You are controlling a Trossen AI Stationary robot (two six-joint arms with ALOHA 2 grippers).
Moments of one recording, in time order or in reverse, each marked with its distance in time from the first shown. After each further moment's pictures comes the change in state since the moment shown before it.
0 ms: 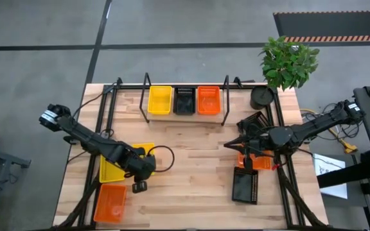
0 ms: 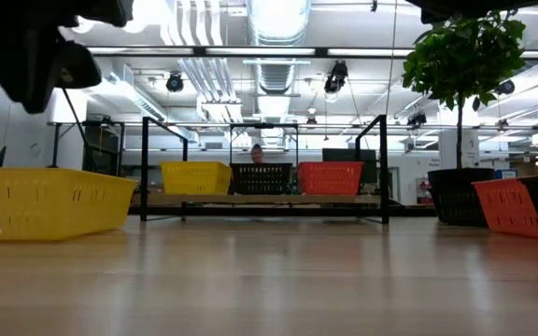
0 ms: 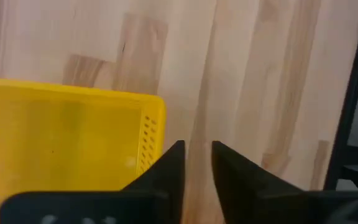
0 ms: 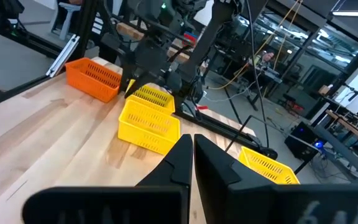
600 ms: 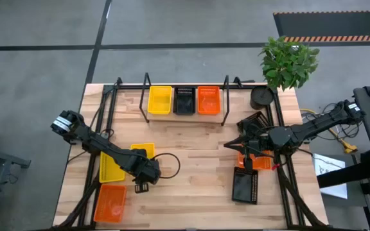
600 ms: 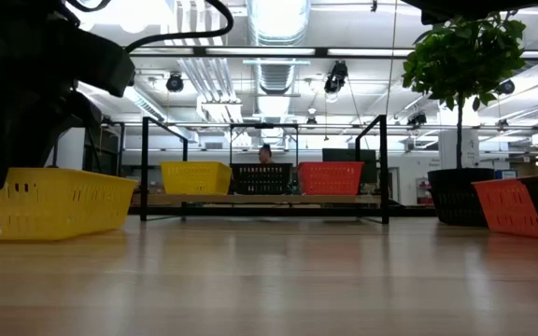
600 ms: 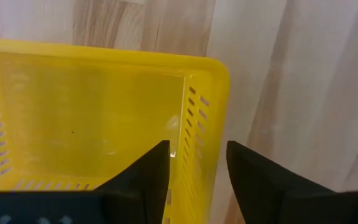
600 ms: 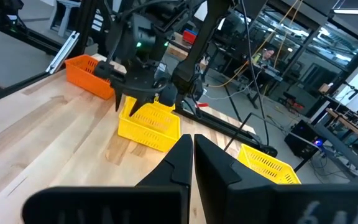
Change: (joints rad) left arm 0.001 0.204 -0.004 -0.071 -0.016 0.063; right arm 0.000 0.000 0.000 -0.011 0.003 0.000
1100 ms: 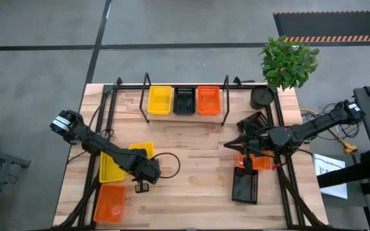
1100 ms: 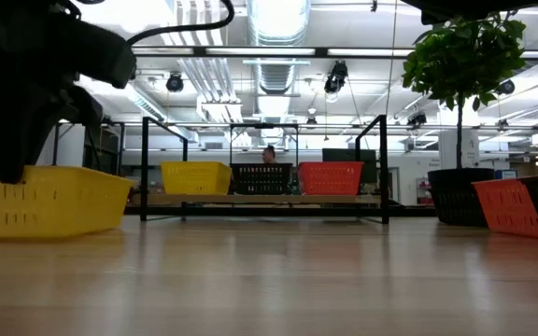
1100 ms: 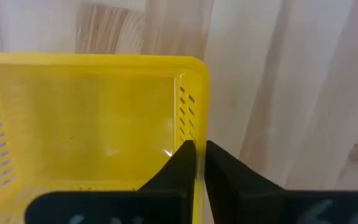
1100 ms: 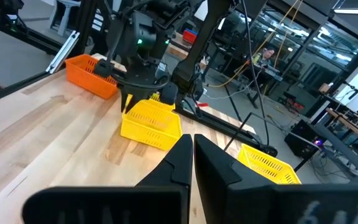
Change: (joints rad) left arm -0.001 -0.012 0.011 -0.002 -0.001 -0.009; right arm 0.000 0.000 0.000 -0.001 0.000 0.000
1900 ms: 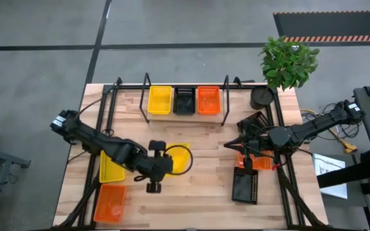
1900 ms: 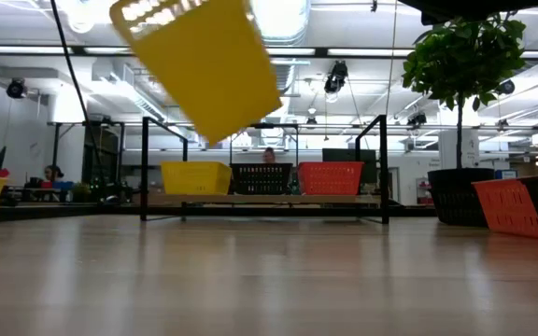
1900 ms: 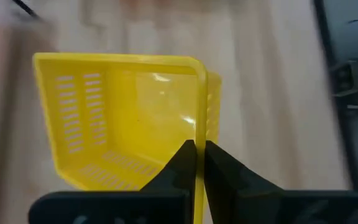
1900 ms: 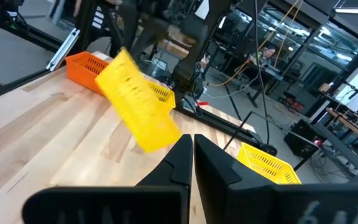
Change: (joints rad) left arm 0.024 0.000 0.504 -0.072 -0.249 0.316; right arm 0.000 0.000 0.000 -0.006 0.001 -0.005
